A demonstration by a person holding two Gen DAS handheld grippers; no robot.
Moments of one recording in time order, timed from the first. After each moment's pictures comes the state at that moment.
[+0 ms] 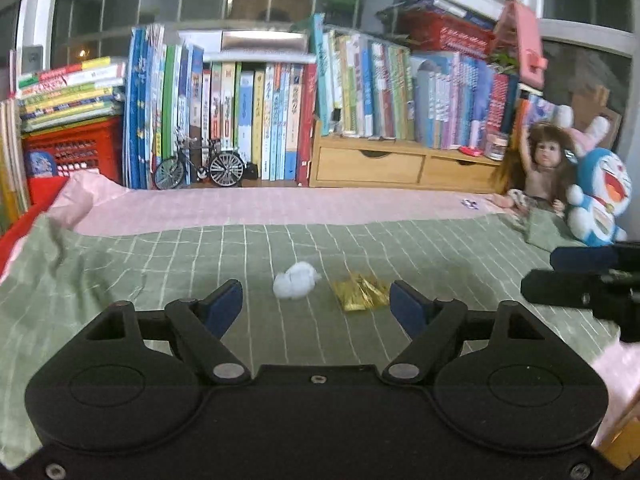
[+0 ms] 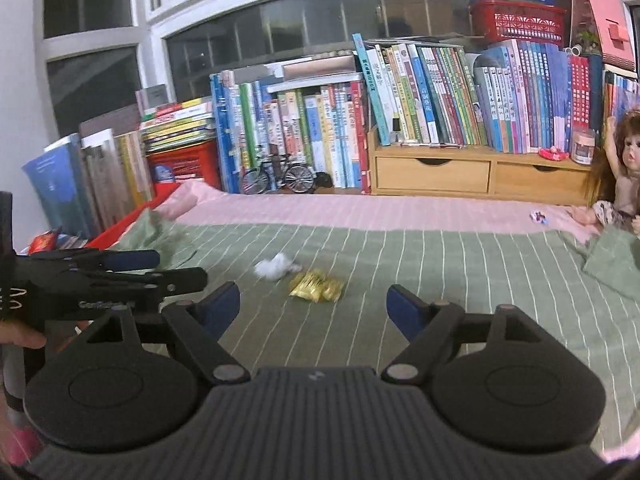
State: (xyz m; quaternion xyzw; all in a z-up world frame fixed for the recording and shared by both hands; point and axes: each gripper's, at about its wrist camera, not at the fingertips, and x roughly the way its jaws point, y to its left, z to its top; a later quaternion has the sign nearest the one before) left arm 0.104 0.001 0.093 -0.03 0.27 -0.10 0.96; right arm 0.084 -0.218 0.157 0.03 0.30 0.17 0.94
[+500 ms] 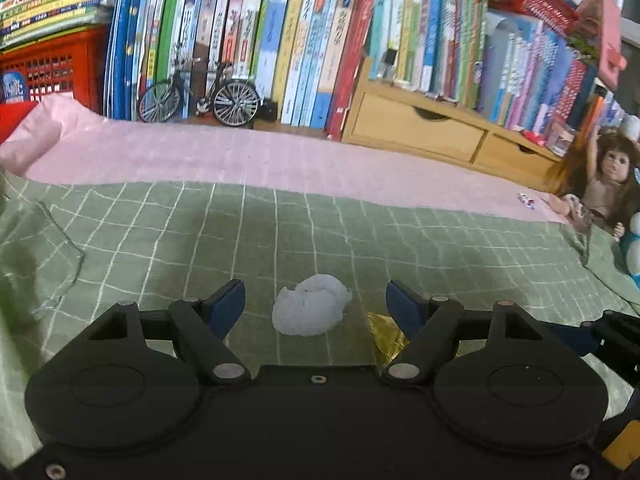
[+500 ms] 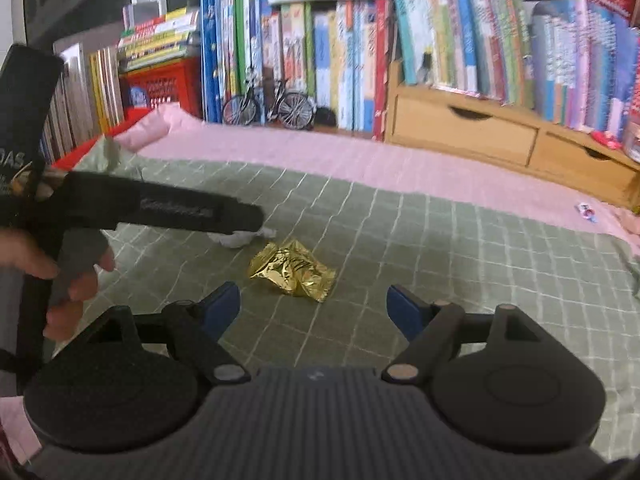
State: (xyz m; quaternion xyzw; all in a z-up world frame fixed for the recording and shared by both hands) left arm 0.232 -0.005 0.027 -0.09 0.36 -0.06 0.93; right arm 0.173 -0.176 0.082 -0.04 0.37 0.19 0.91
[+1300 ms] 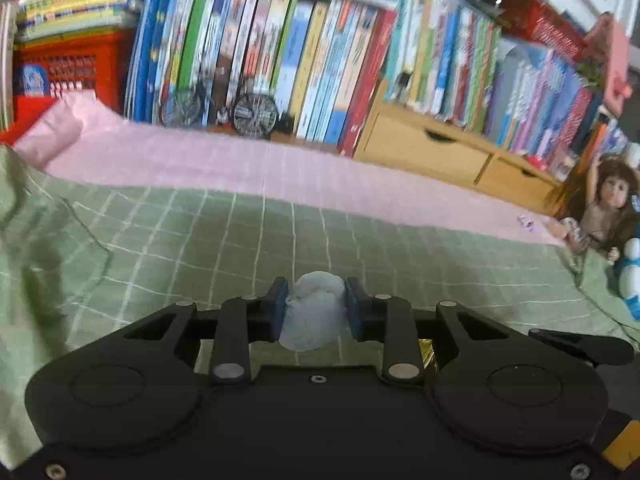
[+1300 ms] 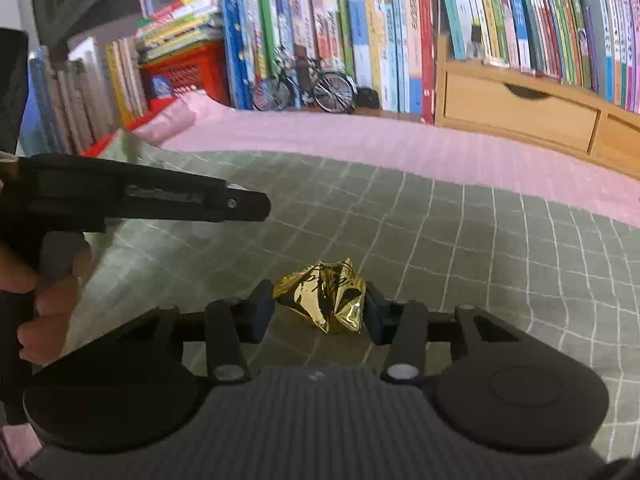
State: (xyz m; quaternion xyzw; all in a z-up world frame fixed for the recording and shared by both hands) left arm 0.205 0.015 0.052 -0.11 0.34 -0.05 0.93; right arm 0.194 -0.160 0.072 -0.01 0.38 0.25 0.89
